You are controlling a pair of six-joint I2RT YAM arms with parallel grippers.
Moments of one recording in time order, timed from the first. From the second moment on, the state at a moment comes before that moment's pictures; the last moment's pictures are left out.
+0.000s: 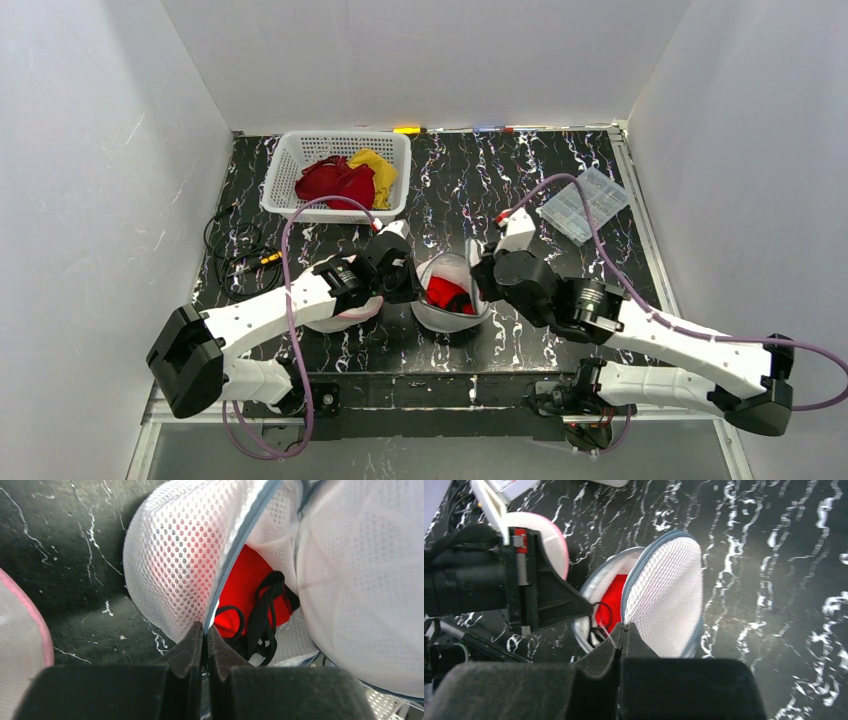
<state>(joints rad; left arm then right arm) -0.88 1.26 0.83 -0.39 -0.02 -0.88 1.19 0.97 0.93 -0.52 0.54 0.62</state>
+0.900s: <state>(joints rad) -0.88 1.19 0.83 -0.47 -0.12 -0.75 1.19 0.79 1.03 -0.91 0.90 0.68</state>
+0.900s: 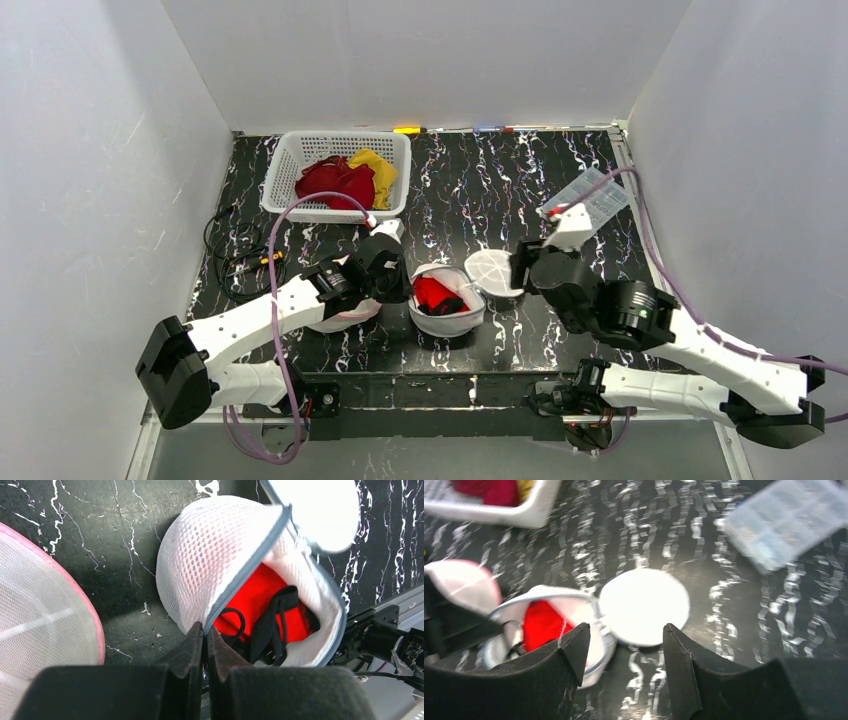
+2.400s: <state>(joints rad) -0.78 1.28 1.00 -0.49 0.00 -0.62 1.19 1.00 0.62 -0.27 0.30 0.57</state>
